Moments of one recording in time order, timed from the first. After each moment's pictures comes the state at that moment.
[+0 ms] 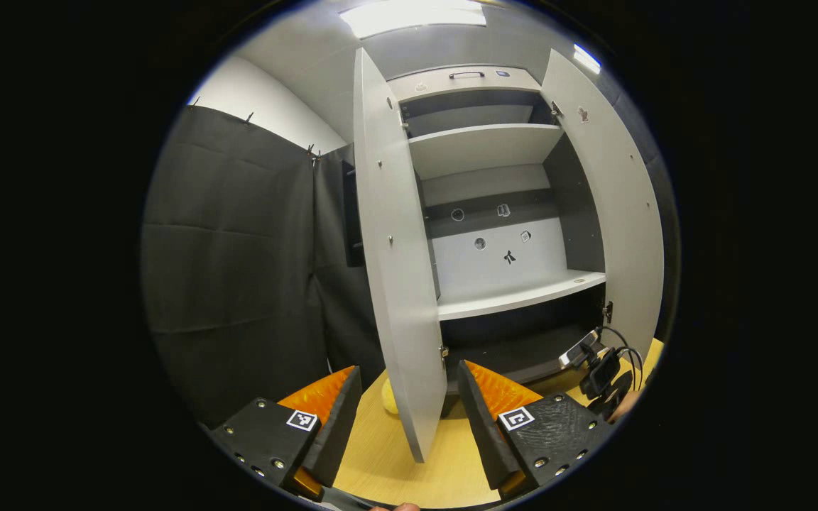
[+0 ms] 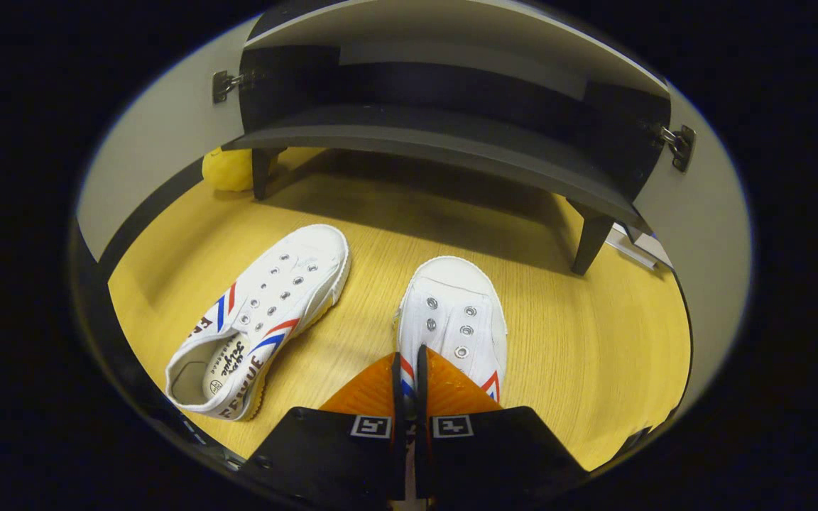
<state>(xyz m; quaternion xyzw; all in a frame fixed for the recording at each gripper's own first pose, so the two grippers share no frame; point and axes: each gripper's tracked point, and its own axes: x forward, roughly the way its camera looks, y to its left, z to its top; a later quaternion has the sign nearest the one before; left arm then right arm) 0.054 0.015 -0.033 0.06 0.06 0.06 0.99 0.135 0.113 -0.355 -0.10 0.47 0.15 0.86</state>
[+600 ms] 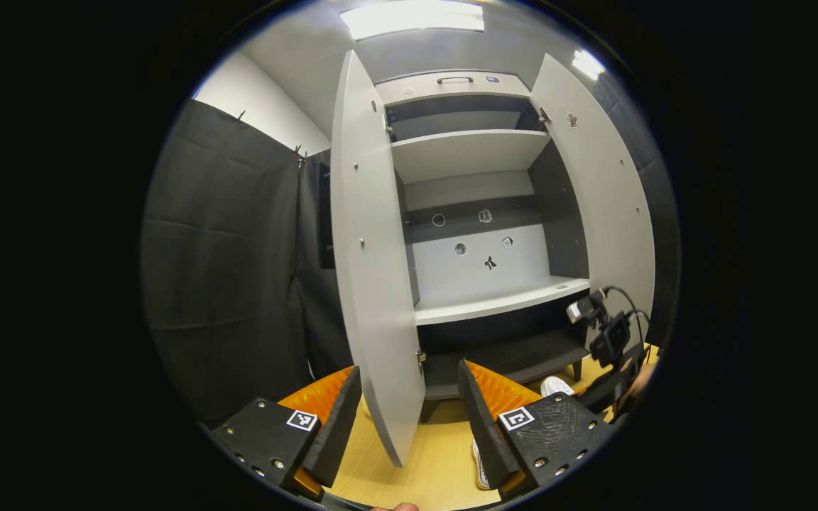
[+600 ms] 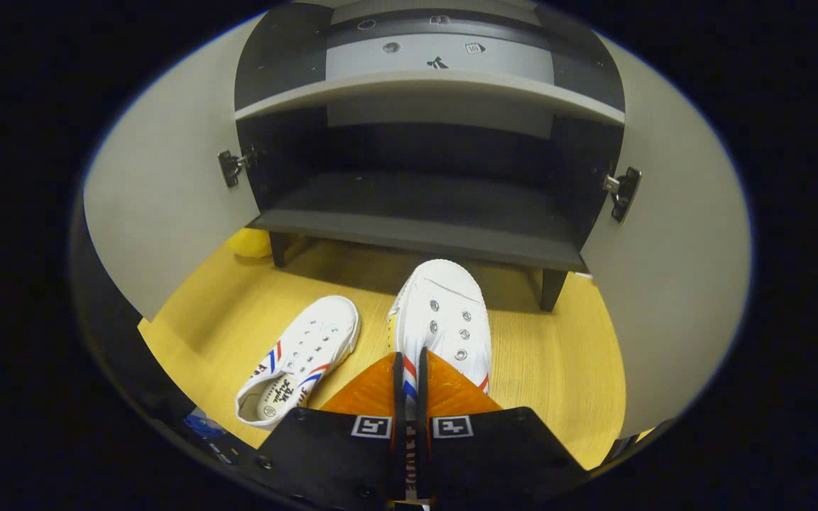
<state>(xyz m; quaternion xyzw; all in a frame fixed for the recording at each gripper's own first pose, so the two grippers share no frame) 0.052 0.001 -0.026 0.05 0.05 0.01 1.00 0.153 0.116 -0.250 -0.06 0.39 0.16 0.90</state>
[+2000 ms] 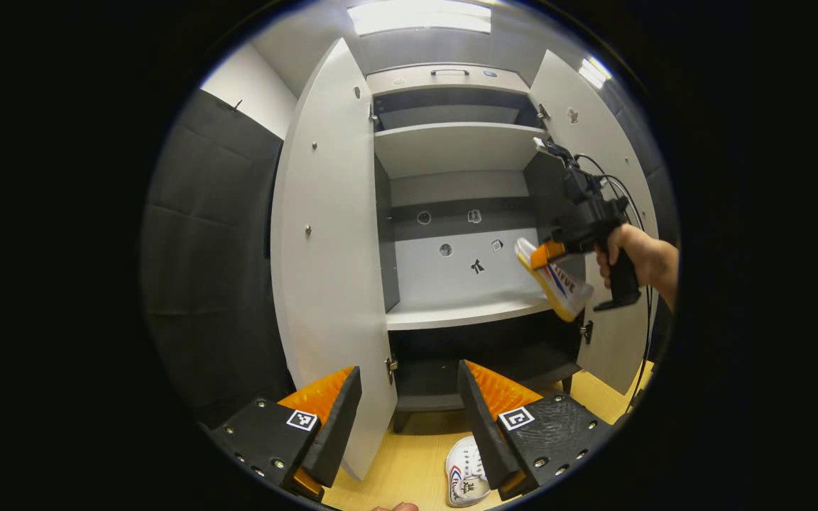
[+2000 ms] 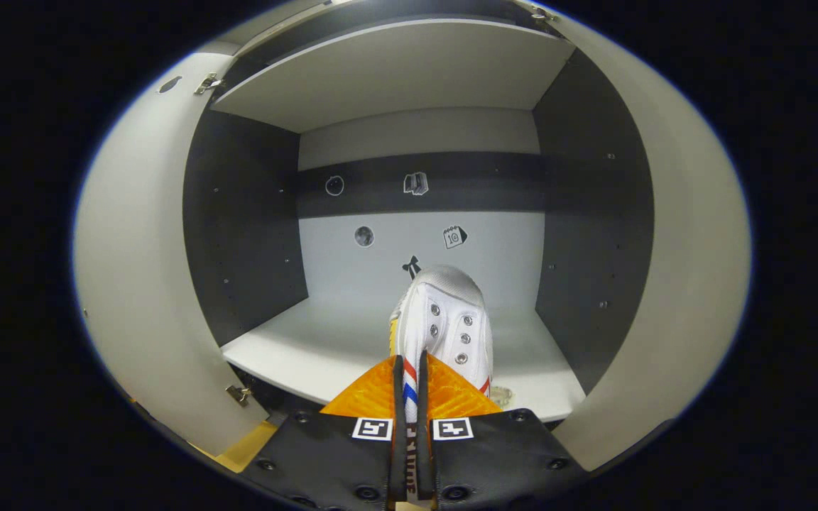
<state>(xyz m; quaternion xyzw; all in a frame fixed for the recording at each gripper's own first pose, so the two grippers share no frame) 0.088 -0.027 -0.036 0.03 0.06 -0.01 1.00 0.365 0.129 0.008 -0.01 0.16 0.16 0.97</state>
